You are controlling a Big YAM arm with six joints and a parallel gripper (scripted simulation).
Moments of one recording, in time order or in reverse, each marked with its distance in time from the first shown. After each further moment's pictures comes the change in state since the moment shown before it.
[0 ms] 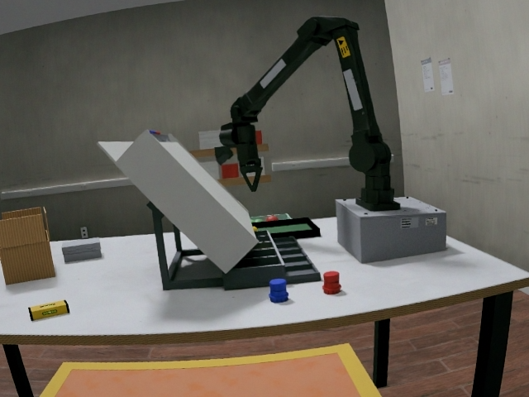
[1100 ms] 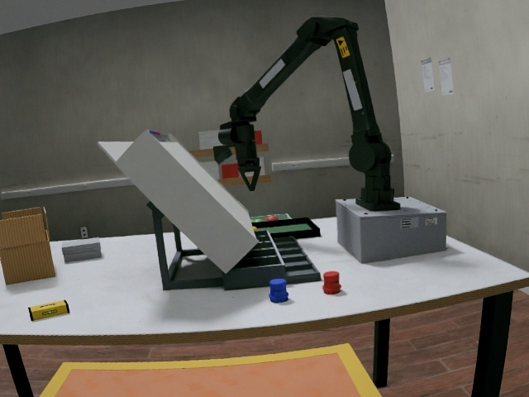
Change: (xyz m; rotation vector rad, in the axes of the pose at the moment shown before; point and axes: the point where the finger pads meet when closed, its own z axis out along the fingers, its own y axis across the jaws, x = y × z) arm -0.005 -0.005 -0.003 0.011 -0.010 -0.008
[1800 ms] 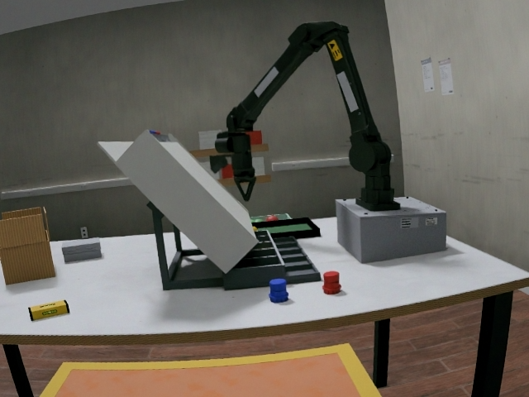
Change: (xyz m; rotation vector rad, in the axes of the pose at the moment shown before) arm -0.018 -0.022 0.033 0.024 -0.023 -0.001
